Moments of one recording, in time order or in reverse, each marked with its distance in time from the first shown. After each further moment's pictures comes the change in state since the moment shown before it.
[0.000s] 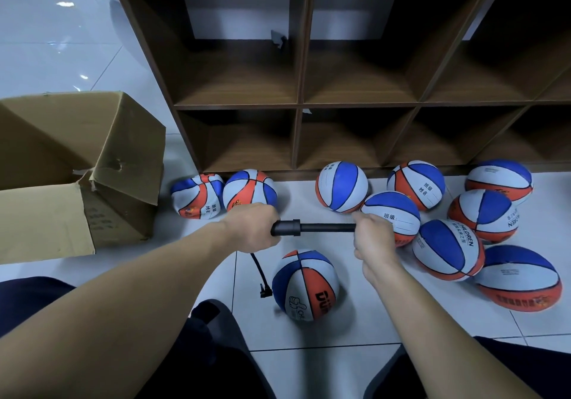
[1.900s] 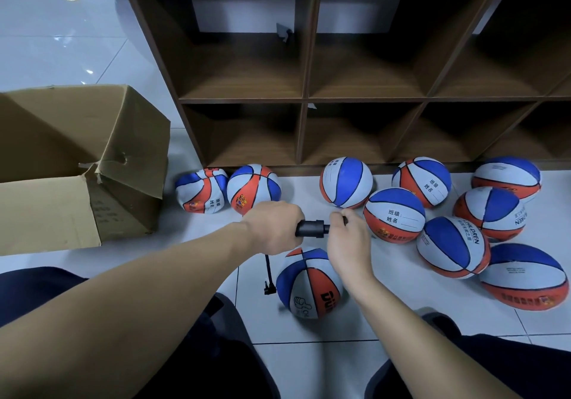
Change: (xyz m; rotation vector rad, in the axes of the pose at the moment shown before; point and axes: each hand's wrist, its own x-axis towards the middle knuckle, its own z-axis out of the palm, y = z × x) left_hand 0.000 0.037 0.001 0.027 0.049 0.071; right_hand -0.044 0.008 0.035 -0.260 -0.028 -0.309
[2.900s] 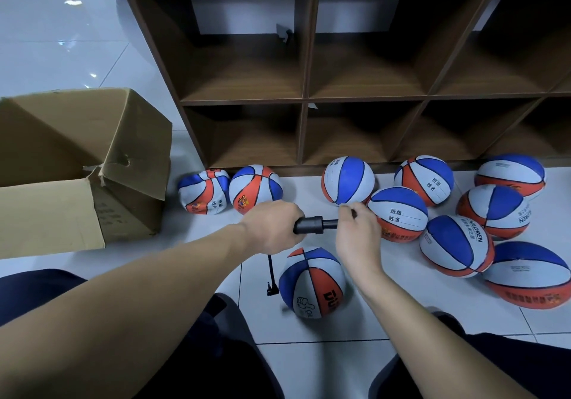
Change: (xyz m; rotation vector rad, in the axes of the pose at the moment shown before) left_hand -0.004 -0.004 0.001 -0.096 0.060 -0.002; right_hand 0.005 -0.010 -0.013 -0.033 0.043 -0.056
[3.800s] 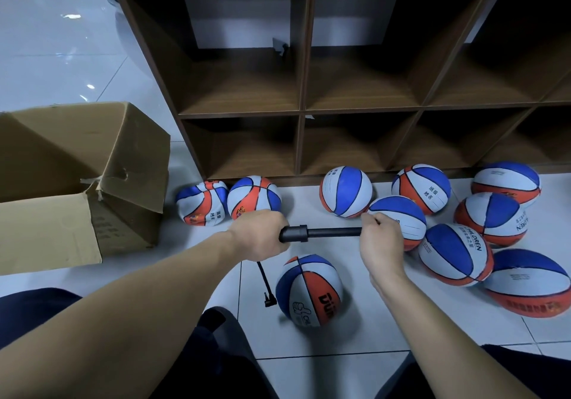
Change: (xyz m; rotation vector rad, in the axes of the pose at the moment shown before) left_hand 0.000 -0.023 -0.006 0.003 -0.065 -0.063; right_hand 0.031 0.015 -0.025 0.079 0.065 0.153
